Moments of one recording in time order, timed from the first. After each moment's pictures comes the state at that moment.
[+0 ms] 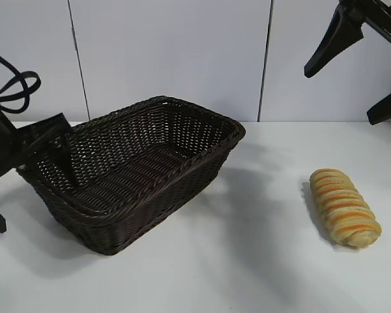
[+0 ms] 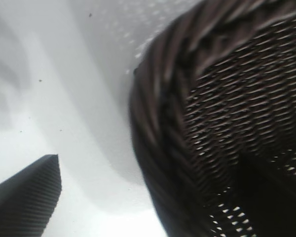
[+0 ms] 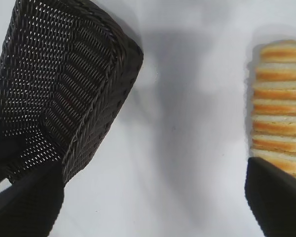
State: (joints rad) left arm -0.28 1.74 -0.86 -0.40 0.41 -0.42; right arm -0.04 1.54 -1.13 0.65 0.90 -0.23
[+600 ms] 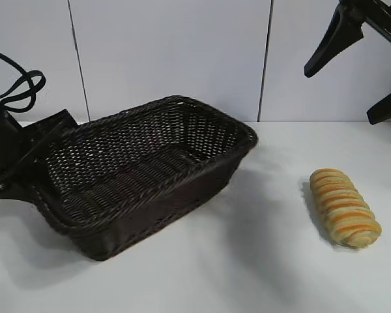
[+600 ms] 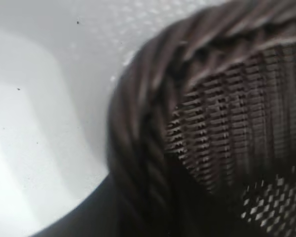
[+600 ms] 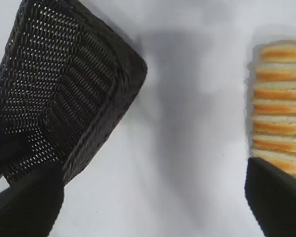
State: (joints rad) left arm -0.29 1.75 -0.90 -0.50 0.44 -0.37; right arm -0.04 1.54 -1.13 0.65 0.90 -0.23
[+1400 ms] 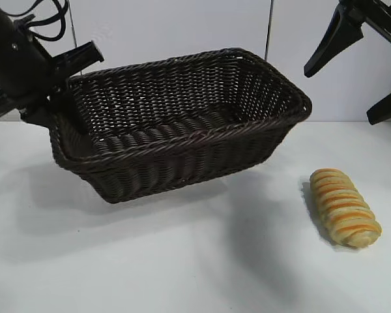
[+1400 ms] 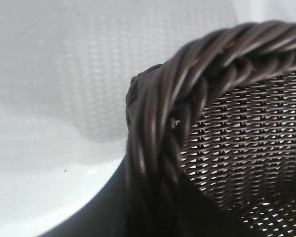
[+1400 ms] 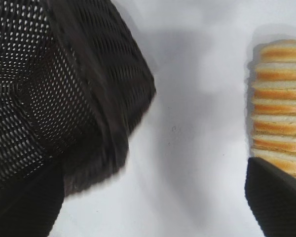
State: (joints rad) left arm -0.19 1.90 -1.47 -0.37 0.99 0.04; right arm -0.04 1.54 -1.13 0.65 0.92 -0.23
